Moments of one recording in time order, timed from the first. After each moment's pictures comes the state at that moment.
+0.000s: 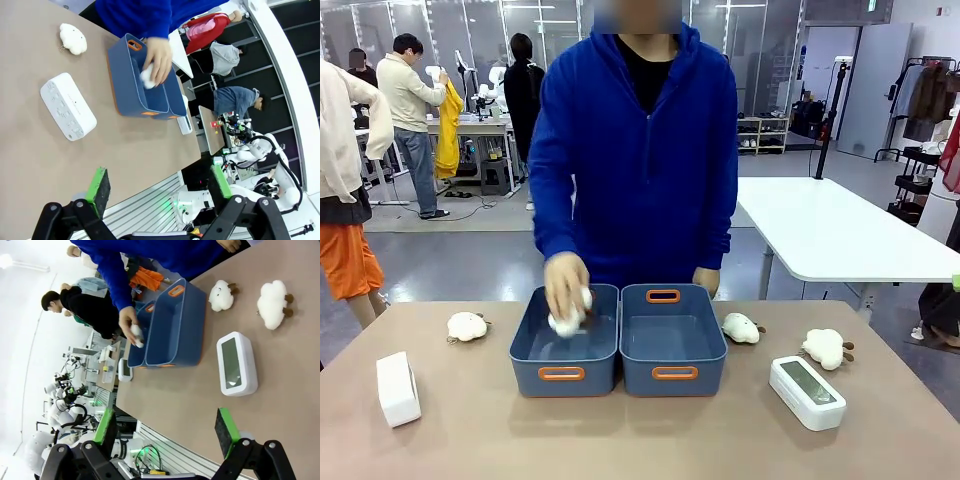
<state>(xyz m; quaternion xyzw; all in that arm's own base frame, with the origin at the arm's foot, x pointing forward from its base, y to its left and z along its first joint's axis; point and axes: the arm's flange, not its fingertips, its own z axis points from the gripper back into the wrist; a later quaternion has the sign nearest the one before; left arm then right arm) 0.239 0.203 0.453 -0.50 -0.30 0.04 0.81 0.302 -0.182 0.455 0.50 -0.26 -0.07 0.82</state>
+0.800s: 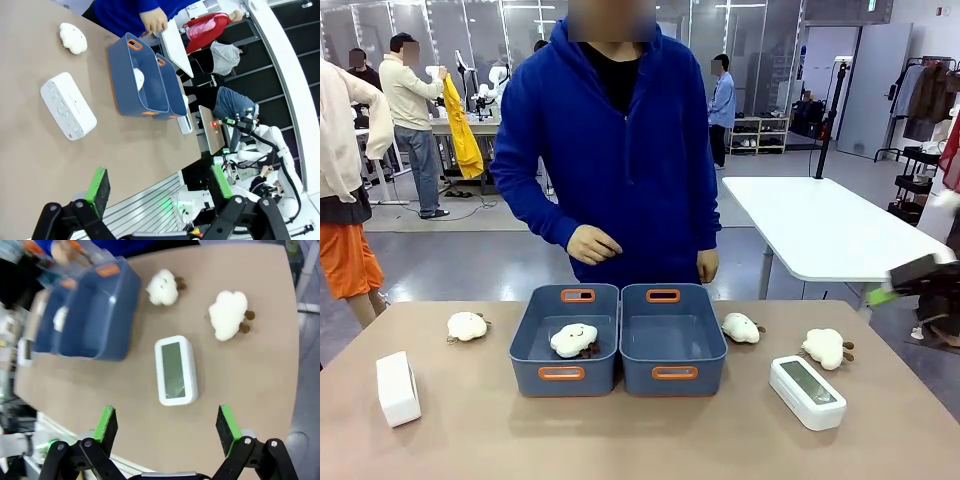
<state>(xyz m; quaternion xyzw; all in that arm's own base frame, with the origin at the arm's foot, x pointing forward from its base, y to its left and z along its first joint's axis) 0.239 0.203 0.453 -0.50 -0.30 0.04 0.81 0.361 -0.066 0.480 0.21 -0.25 0.02 0.95</state>
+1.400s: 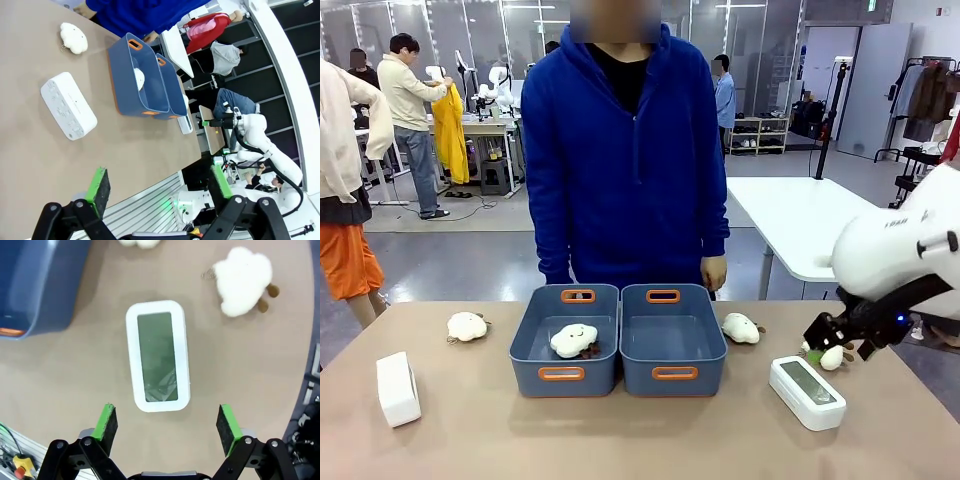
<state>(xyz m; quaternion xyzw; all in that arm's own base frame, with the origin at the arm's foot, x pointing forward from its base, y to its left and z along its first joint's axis) 0.239 0.203 0.453 -0.50 -0.30 0.04 0.81 0.405 0.029 0.397 0.05 -0.12 0.08 0.99</state>
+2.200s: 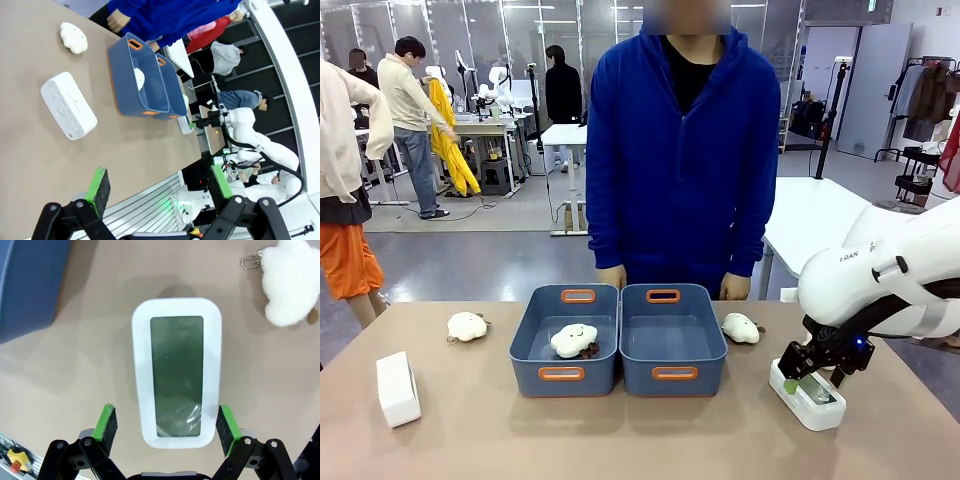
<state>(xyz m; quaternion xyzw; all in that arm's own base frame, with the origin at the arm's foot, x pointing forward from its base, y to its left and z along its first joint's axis) 0.239 0.203 0.453 -0.50 -0.30 0.04 0.81 0.436 0.053 0.338 0.05 -0.06 0.10 0.99</state>
